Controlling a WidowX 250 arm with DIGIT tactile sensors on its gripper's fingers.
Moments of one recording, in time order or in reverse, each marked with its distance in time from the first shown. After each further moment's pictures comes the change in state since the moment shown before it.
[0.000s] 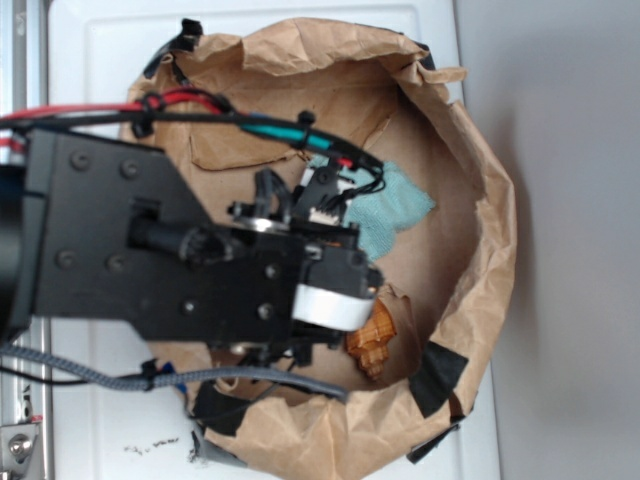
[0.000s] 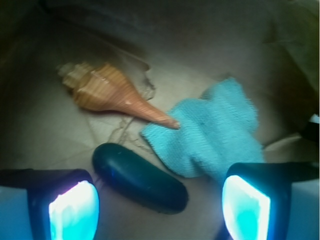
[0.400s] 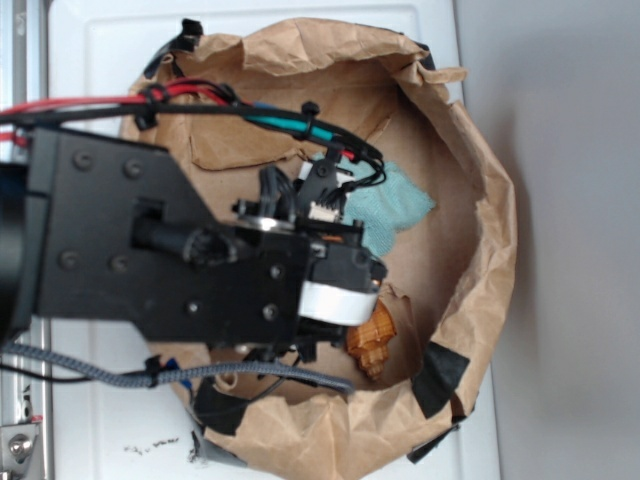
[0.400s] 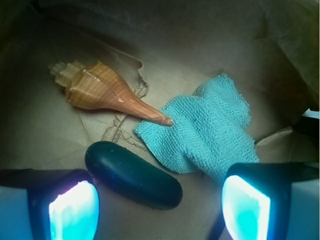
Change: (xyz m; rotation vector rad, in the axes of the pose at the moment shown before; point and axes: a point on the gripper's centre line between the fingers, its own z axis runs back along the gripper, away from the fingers) arm 0.005 0.008 0.006 0.038 0.004 0.052
